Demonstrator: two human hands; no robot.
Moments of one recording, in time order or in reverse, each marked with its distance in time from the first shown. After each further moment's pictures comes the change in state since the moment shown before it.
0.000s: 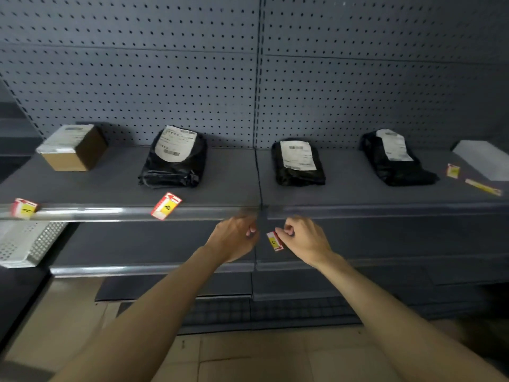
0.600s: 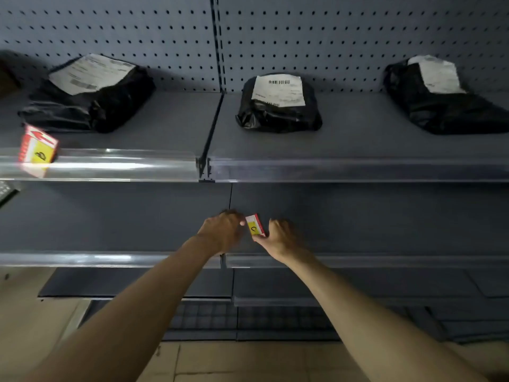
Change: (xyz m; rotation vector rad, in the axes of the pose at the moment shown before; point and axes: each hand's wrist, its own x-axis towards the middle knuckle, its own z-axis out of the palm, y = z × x) left_hand 0.110 -0.059 0.212 0.217 -0.173 -0.159; right_hand 0.074 0.153 0.195 0.090 -0.133 0.094
